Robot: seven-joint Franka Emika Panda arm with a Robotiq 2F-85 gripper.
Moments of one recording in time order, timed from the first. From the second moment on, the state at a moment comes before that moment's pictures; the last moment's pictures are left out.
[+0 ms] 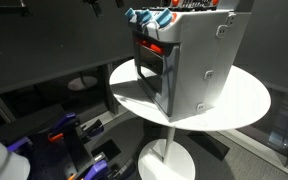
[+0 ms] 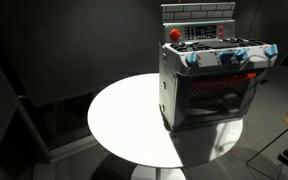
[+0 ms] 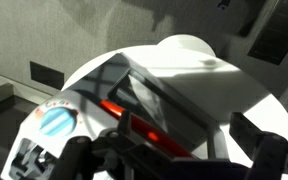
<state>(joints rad) 0.07 -0.66 0.19 -2.60 -0.18 2.09 0.08</state>
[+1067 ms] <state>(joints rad) -0.16 -0.53 0.14 -2.42 -0.45 2.29 0.20</state>
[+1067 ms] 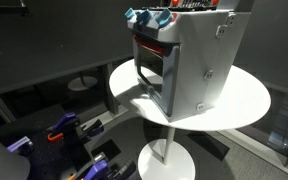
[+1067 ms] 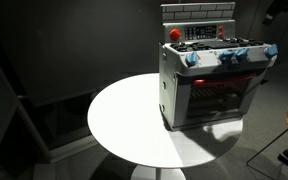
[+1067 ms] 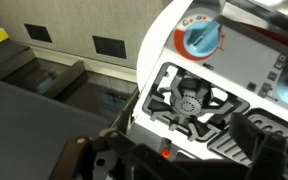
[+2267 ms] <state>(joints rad) -0.21 -0.39 0.10 -2.31 -0.59 2.40 0.30</state>
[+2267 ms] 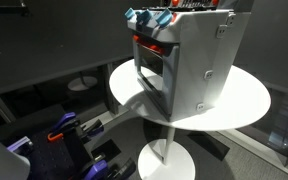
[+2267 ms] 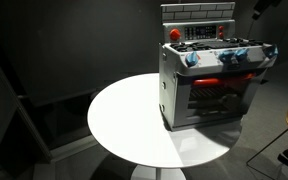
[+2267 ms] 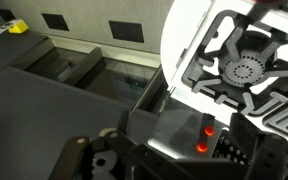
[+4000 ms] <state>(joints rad) -0.26 -0.14 0.05 -2.21 -0.76 2.71 0.55</state>
